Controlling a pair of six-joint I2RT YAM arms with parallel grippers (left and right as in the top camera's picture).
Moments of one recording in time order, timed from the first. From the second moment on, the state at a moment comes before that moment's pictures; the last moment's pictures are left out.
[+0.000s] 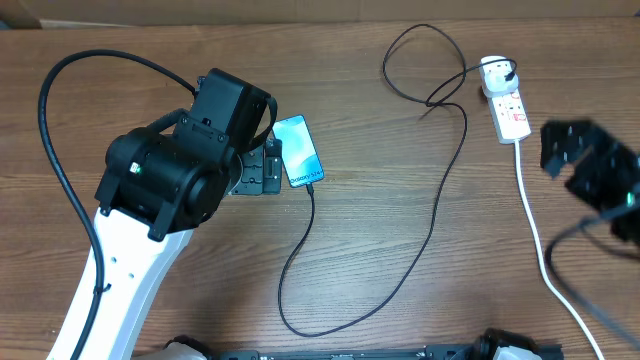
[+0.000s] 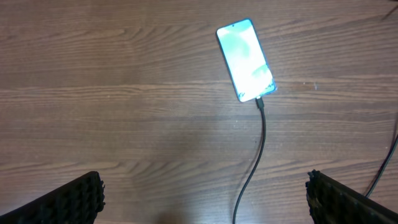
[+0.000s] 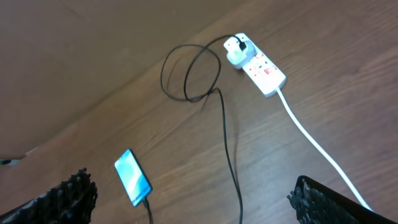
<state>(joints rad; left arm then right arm) -0.49 1.44 1.85 -1.53 -0.27 -0.42 -0.25 1.05 1.69 -1.35 -0.21 0.41</state>
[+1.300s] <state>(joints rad) -0.49 1.44 1.85 -1.53 -0.27 -0.42 -0.25 0.91 1.64 -1.57 -0.29 0.39</state>
